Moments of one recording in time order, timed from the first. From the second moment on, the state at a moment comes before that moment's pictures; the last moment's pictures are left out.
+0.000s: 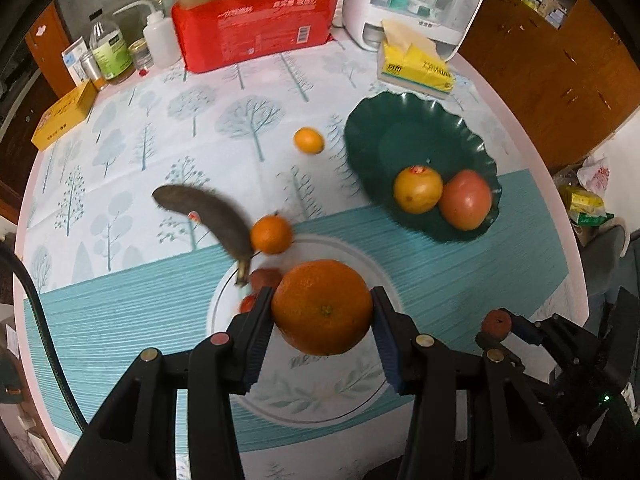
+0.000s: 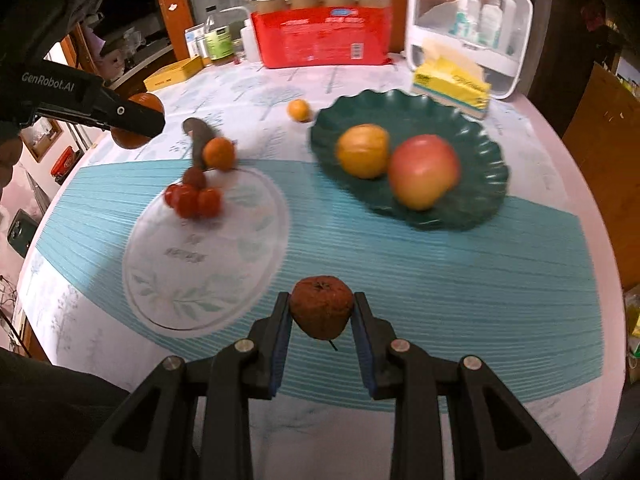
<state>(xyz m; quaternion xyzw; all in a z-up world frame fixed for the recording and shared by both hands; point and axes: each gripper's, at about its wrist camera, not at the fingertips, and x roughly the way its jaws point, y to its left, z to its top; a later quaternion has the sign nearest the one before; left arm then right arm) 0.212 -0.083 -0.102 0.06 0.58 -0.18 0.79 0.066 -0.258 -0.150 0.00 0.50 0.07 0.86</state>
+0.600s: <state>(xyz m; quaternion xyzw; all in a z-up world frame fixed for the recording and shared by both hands) 0.274 -0.166 -0.073 0.05 0.54 -0.13 0.83 0.119 -0.375 -0.132 -0.05 0.47 0.07 0.88</state>
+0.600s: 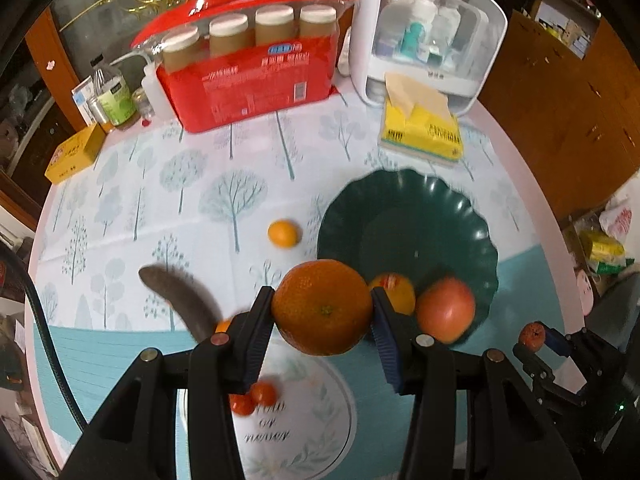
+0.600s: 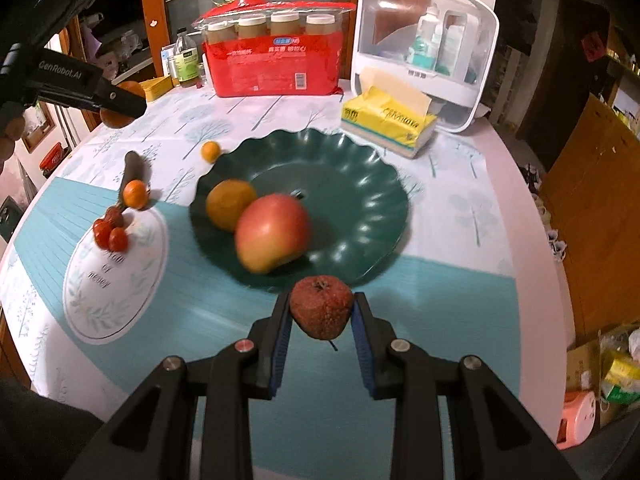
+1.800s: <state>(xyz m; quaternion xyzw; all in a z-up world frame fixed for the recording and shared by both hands) 0.309 -0.231 -0.150 -0.03 0.57 -0.16 0.81 0.187 -0.404 -0.175 0.06 0.46 0.12 0.88</state>
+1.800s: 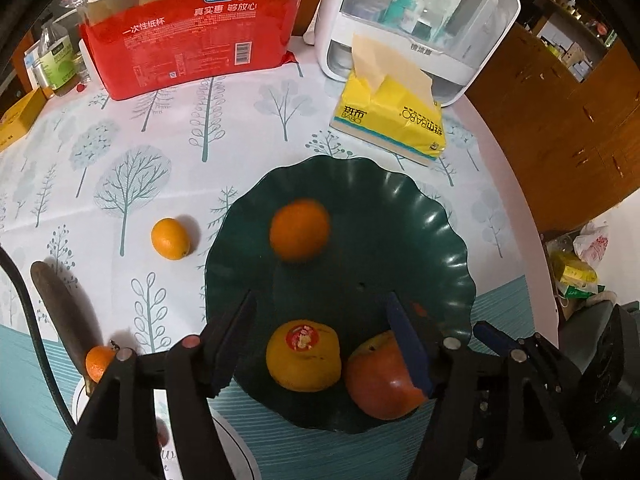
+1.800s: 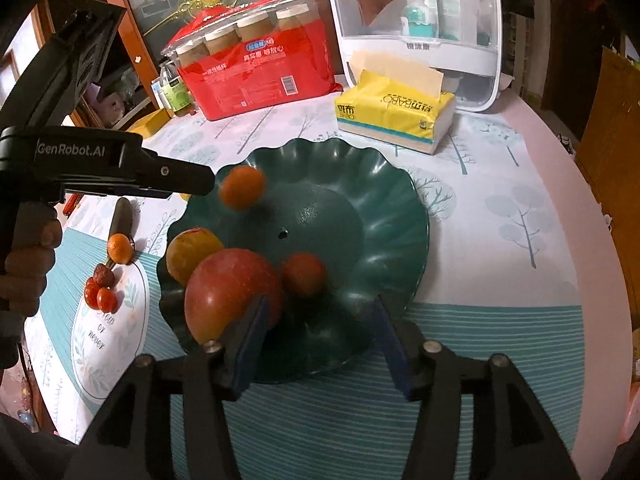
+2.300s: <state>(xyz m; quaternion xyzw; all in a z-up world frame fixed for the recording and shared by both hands) 0.252 -0.224 -0.146 -0.03 0.57 -0.15 0.80 0.152 -0.388 -0.163 0.08 0.47 0.13 0.87</state>
